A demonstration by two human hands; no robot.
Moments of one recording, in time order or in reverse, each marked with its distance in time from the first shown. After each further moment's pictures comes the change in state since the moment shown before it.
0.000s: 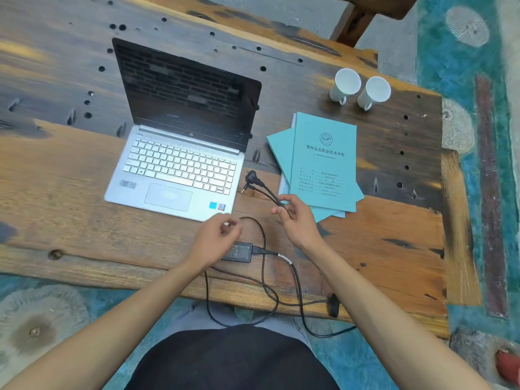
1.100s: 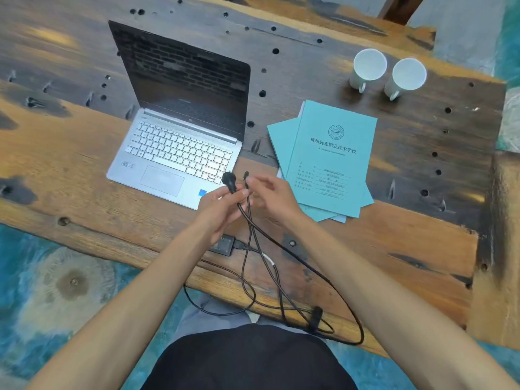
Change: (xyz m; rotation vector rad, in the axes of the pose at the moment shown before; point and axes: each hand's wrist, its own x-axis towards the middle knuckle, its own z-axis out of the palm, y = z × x) left_hand 0.040 0.082 0.050 -1.062 0.231 -0.420; right_hand 0.053 -0.018 -0.024 0.266 -0.328 0.064
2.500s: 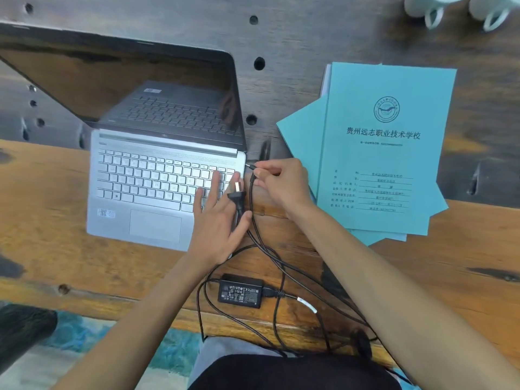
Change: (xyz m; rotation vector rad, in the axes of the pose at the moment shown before) left_hand 0.127 0.021 -0.053 1.724 -0.184 0.533; right_hand 0.166 0.026 0.022 0.046 0.273 0.174
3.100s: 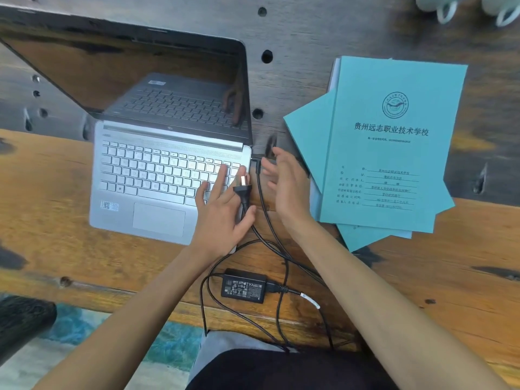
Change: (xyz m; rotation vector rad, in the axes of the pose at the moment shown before) left_hand 0.003 -0.003 -0.002 -0.019 0.072 0.046; right_hand -0.035 -0.001 0.010 0.218 0.034 0.023
